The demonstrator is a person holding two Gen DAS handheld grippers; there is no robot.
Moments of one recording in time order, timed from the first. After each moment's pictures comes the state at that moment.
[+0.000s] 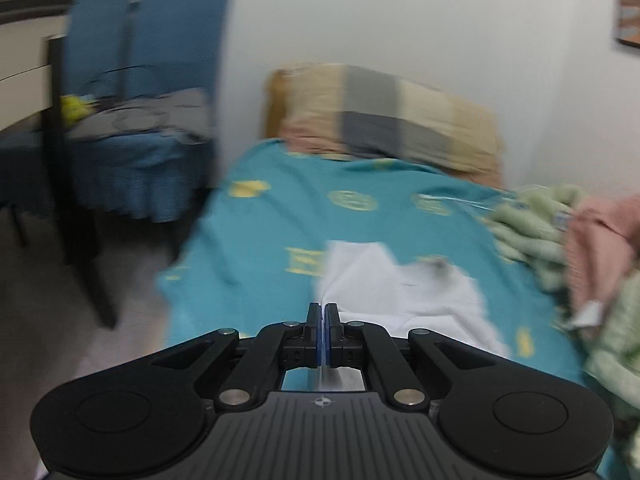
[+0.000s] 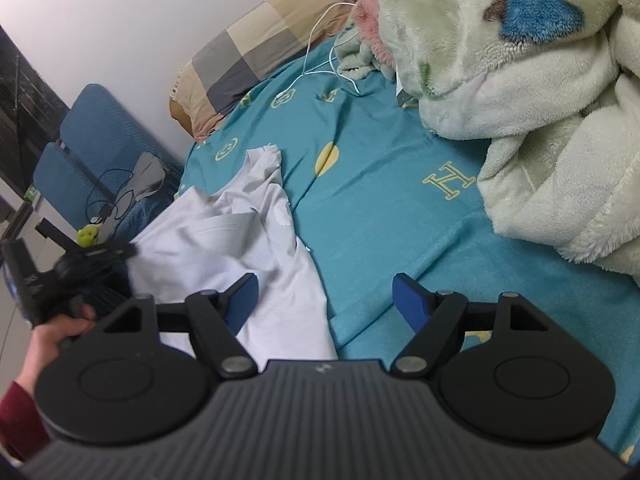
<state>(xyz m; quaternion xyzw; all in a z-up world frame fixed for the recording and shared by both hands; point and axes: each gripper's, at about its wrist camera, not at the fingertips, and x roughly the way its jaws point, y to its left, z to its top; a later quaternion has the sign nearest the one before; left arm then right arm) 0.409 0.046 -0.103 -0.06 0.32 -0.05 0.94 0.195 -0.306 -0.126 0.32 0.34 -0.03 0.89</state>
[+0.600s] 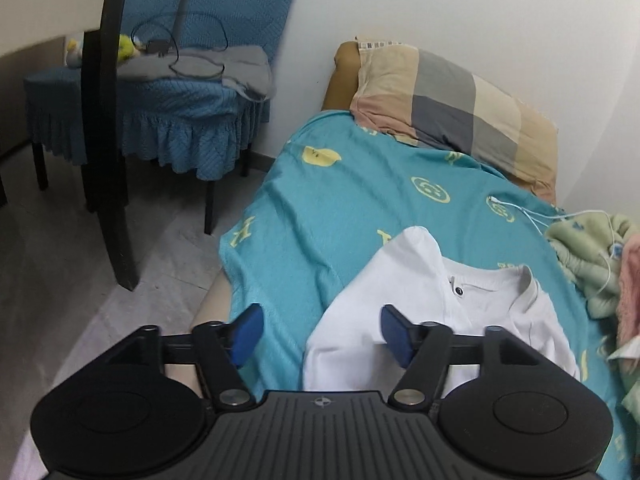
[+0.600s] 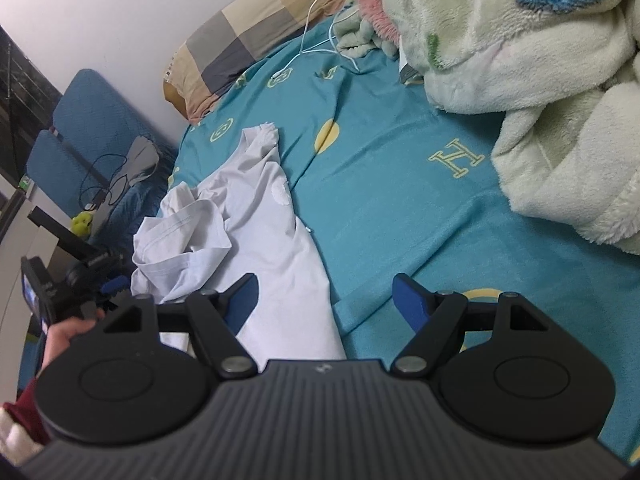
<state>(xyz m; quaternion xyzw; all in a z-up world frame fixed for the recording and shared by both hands) 0.453 0.118 -0.155 -0.13 0.35 -0.02 0.93 0.208 -0.294 -0.138 0.32 0.36 -0.03 0.88</state>
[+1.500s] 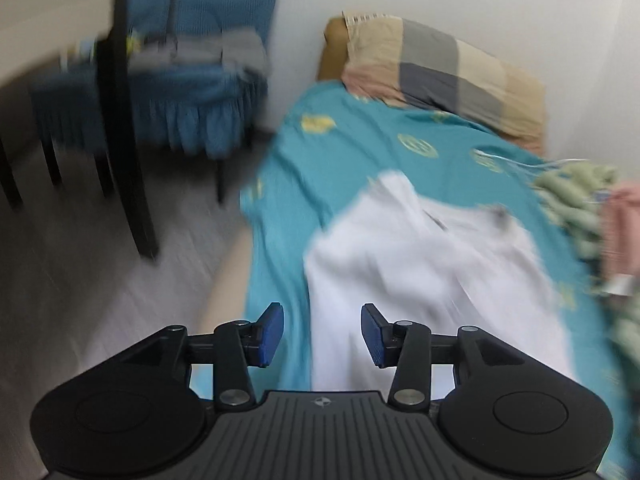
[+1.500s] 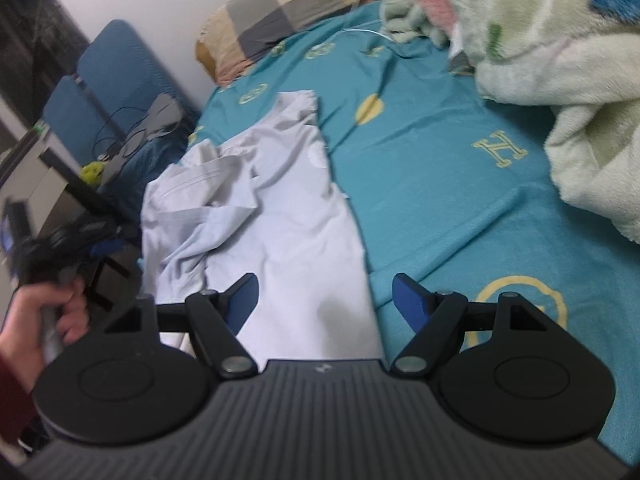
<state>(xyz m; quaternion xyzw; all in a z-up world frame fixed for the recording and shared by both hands) 0.356 0.123 -0.121 -0.10 0.41 -0.04 0.91 0.205 -0.255 -0.138 0.25 0.37 0.02 0.89</state>
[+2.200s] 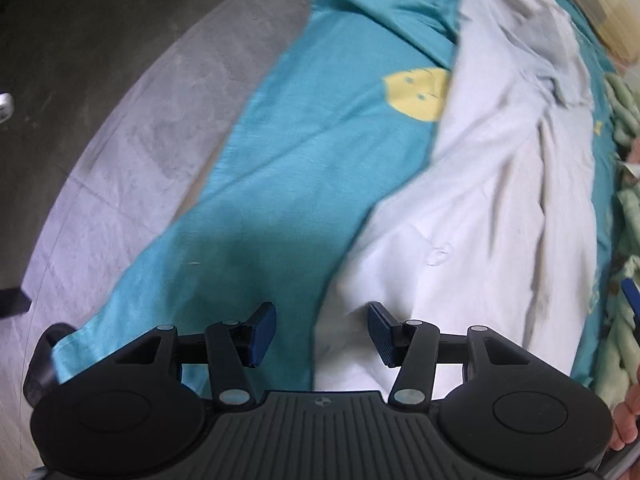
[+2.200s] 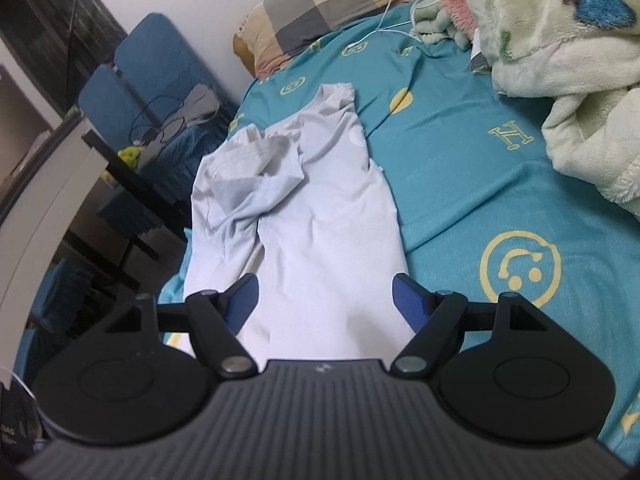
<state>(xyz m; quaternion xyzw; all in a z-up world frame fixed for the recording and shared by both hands) 0.120 0.164 -0.150 -0.22 0.66 0.03 0.72 0.151 -0.237 -0.114 0.25 0.37 0.06 0.89</state>
